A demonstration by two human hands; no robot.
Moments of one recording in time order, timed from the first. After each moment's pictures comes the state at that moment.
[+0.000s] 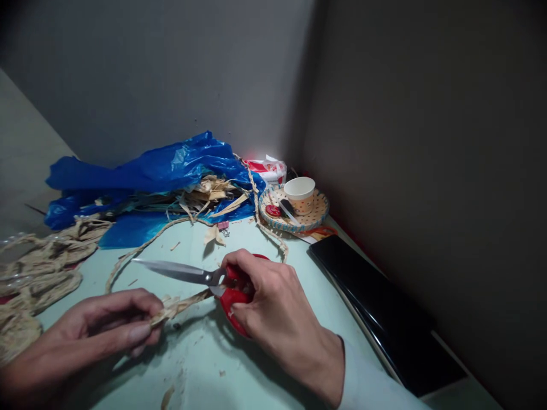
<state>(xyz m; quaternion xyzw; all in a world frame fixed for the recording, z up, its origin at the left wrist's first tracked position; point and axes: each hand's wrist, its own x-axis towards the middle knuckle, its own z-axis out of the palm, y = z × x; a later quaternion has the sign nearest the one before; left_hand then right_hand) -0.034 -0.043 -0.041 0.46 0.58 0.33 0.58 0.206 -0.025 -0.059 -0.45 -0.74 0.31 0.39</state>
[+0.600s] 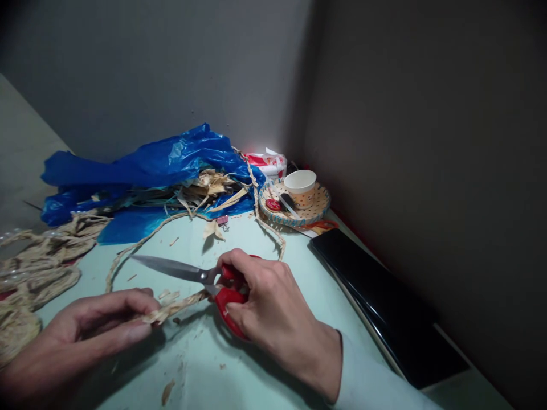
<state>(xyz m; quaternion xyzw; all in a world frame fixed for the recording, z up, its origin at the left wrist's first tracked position) -0.034 -0.049 -0.049 0.43 0.59 0.33 0.60 0.205 -0.022 -0.067 -0.44 -0.75 0.31 0.37</state>
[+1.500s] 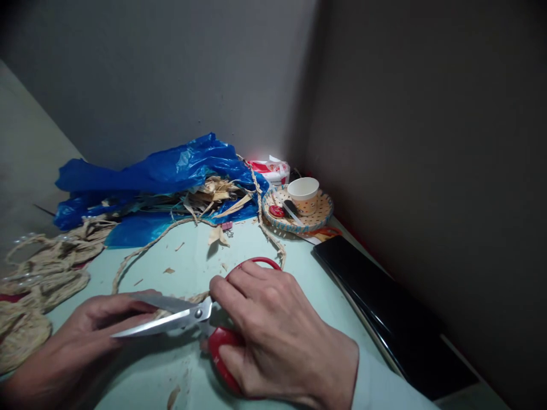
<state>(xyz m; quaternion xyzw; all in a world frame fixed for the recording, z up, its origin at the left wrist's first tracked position) -0.025 -0.045 -0.036 0.44 0.57 0.37 0.58 0.209 -0.031 -0.057 -0.31 -0.90 0.08 0.29</state>
